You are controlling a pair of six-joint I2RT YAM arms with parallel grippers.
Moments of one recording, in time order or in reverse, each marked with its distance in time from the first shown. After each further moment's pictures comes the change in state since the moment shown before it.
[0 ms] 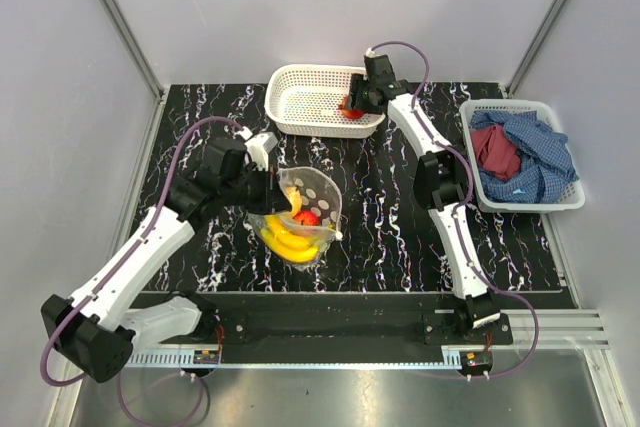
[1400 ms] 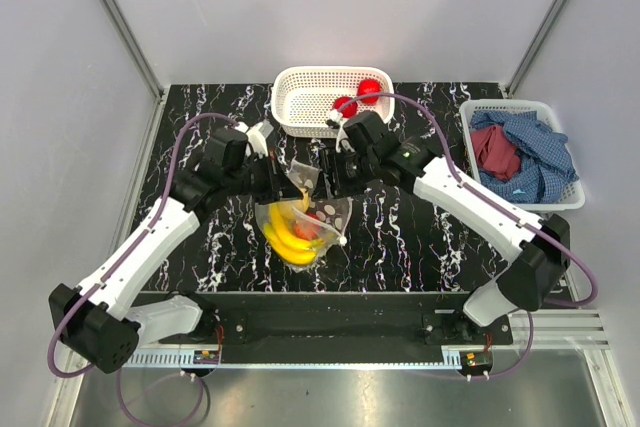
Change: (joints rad) left arm 0.026 0.070 0.031 0.108 0.077 -0.261; right arm 0.441 -1.131 -1.098 -0.095 -0.257 0.166
